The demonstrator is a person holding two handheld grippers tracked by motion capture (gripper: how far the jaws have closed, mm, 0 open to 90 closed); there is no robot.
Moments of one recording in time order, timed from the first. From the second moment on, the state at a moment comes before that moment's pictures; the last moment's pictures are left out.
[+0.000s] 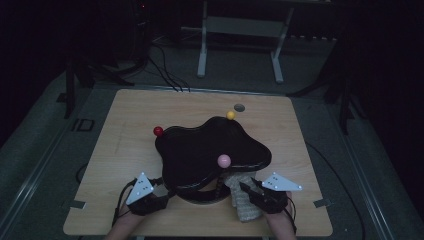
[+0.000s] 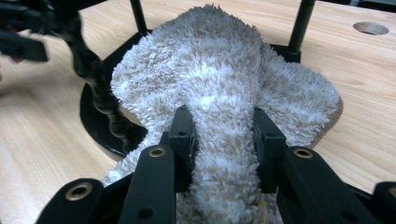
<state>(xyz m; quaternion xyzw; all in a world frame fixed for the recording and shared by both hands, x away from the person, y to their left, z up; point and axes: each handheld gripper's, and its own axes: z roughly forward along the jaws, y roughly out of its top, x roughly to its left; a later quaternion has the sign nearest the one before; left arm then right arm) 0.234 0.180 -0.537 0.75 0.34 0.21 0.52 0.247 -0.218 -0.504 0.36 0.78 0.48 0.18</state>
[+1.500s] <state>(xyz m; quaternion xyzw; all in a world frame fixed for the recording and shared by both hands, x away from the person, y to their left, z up) 0.348 0.209 -0.543 0.71 0.40 0.27 0.51 0.224 -0.153 -0.449 0.28 0.76 0.55 0.22</state>
